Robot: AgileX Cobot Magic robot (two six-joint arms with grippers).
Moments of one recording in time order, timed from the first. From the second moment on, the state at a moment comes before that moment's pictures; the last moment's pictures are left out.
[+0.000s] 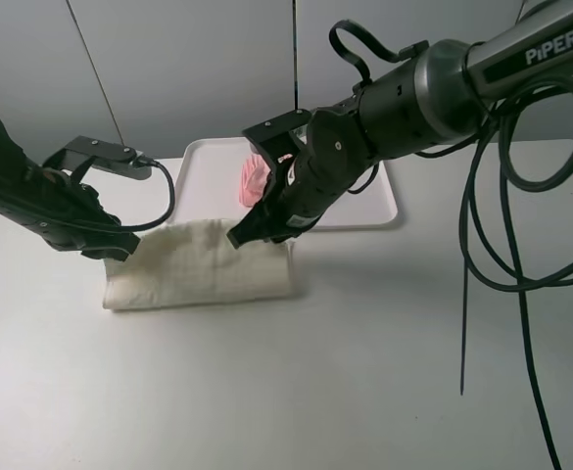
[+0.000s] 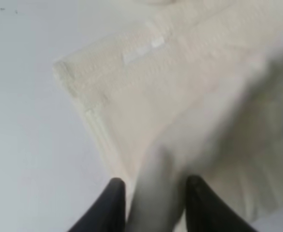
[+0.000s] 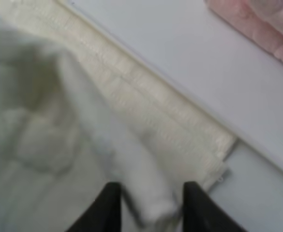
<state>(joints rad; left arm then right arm) -0.22 1.72 -0.83 -0.13 0.36 0.26 0.72 2.02 -1.20 -0.01 0.30 0.08</state>
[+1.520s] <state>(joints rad) -0.11 2.00 -1.11 -0.03 0.73 -0.16 0.69 2.02 -1.39 0.17 0.75 -0.01</state>
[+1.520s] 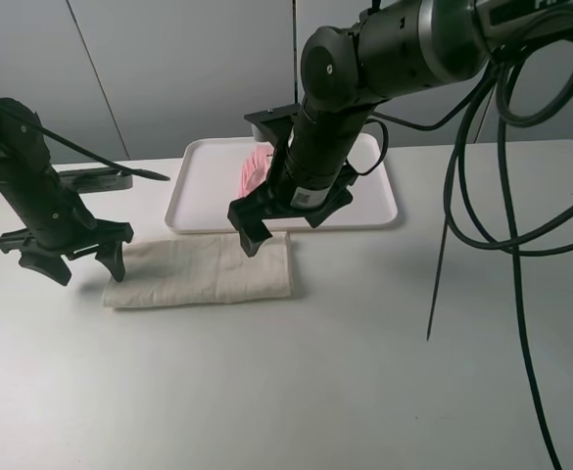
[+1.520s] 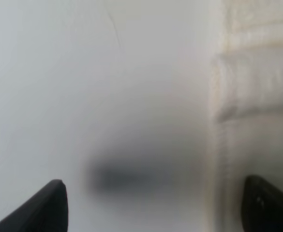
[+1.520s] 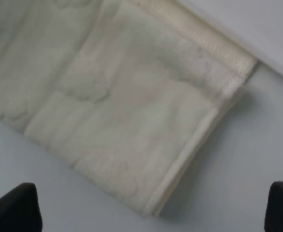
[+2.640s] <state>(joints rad) -0.11 2.06 -1.12 -0.03 0.73 -0.17 0.62 2.24 -1.58 0.26 0.87 0.10</state>
